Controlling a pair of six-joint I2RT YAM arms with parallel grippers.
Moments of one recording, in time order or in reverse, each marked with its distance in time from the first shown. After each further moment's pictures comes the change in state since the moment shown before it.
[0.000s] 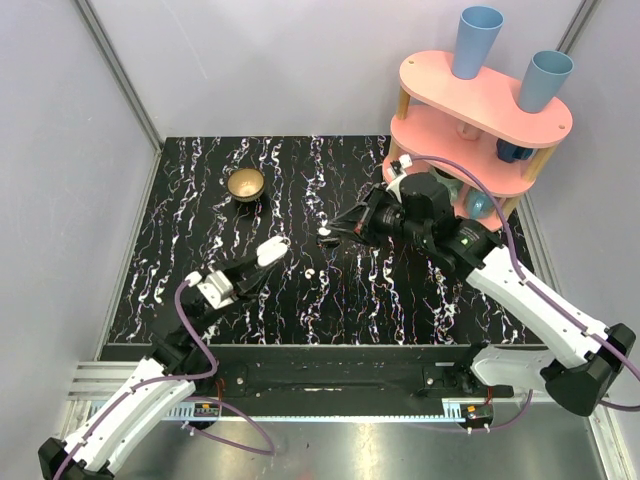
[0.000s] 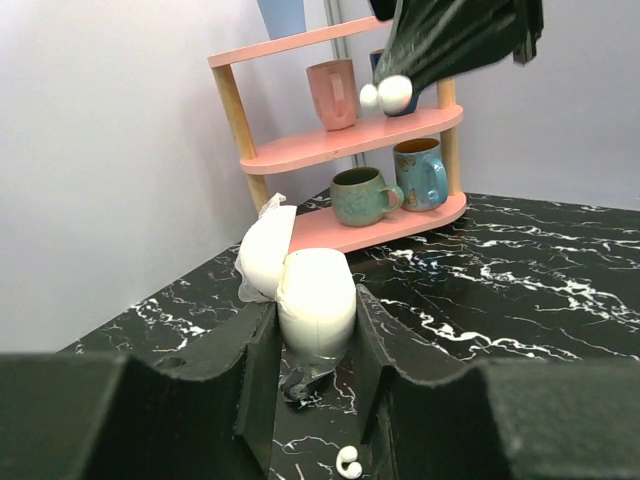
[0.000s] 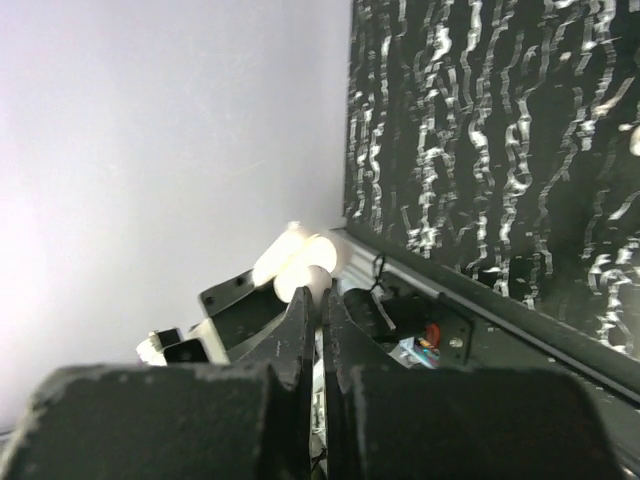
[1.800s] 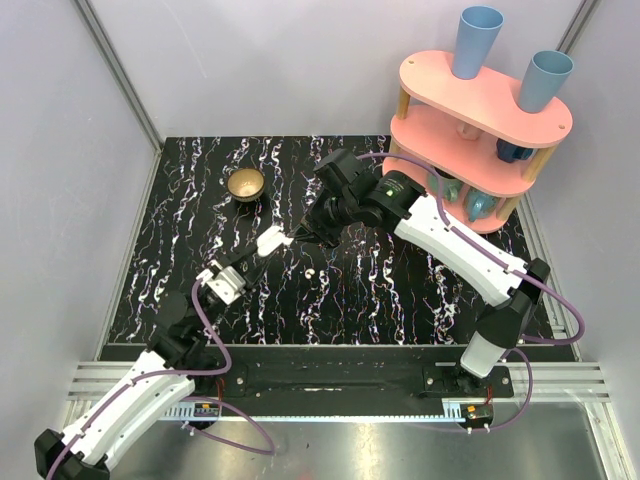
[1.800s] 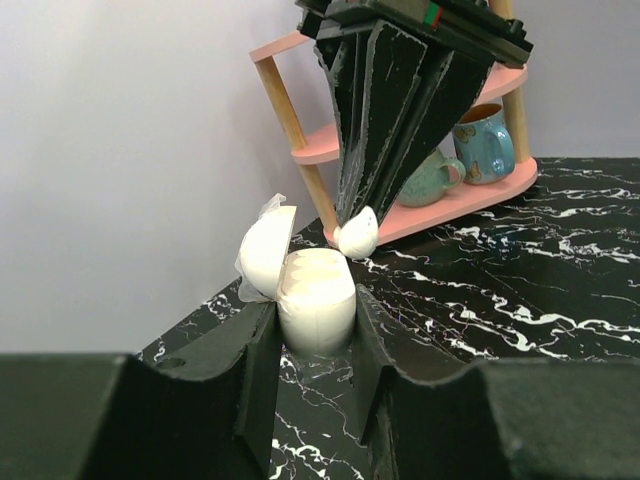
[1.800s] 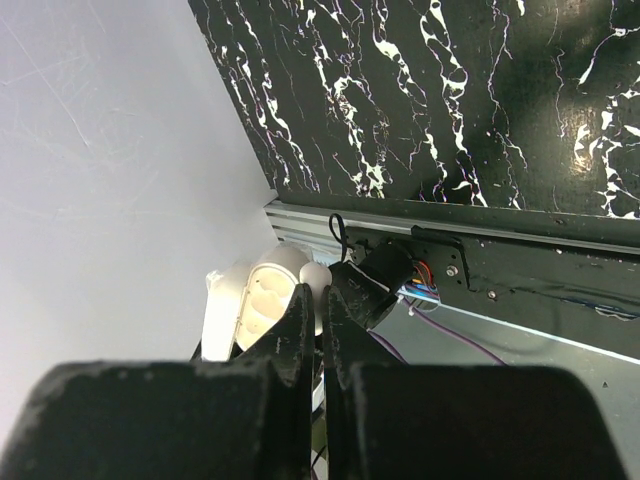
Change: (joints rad) left arm -0.006 0.095 0.047 0.012 -0.058 0.197; right arm 0.170 0.514 0.644 -0.567 0.116 0.224
